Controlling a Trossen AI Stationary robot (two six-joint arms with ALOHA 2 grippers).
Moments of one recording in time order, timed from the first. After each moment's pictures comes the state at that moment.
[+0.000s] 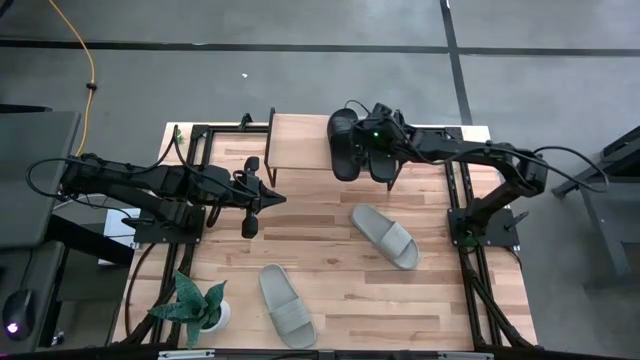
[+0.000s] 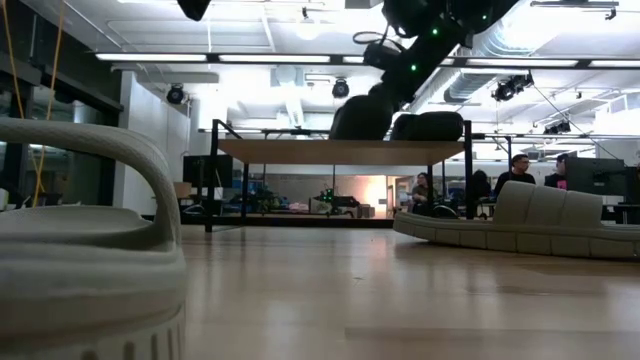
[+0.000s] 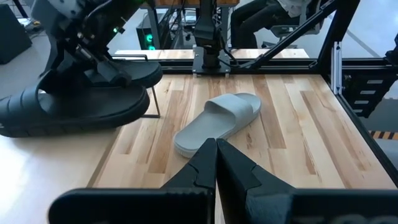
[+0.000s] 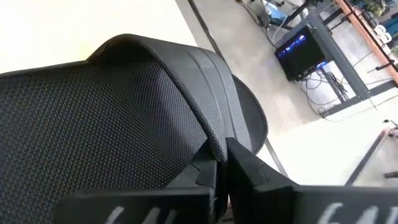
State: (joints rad) left arm -0.03 0.99 0.92 -0.32 -0.22 -0.03; right arm -0.41 1.52 1.13 -0.21 0.42 -0.38
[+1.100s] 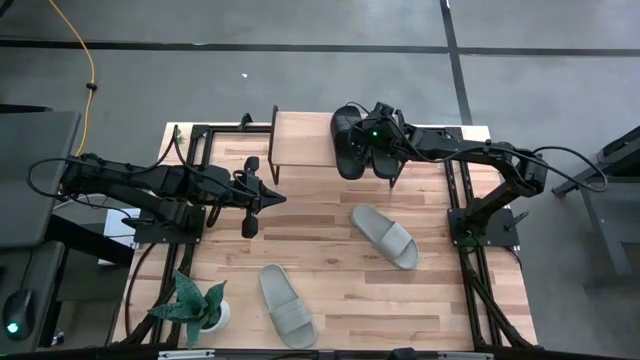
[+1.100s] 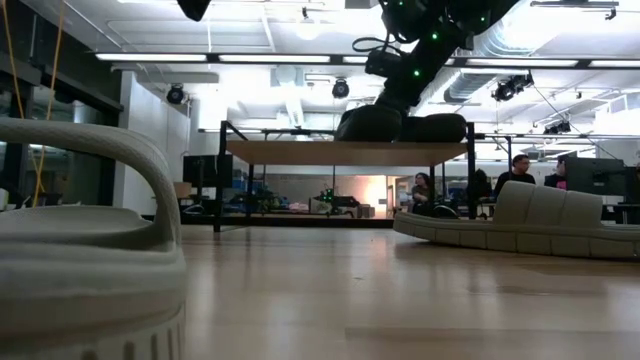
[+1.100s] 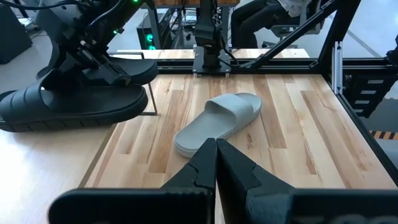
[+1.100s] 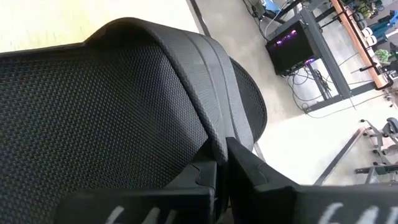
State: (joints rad) left arm -0.03 0.99 0.92 -0.32 -0.22 -0.03; right arm -0.43 1.53 1.13 -0.28 0.47 -0.45
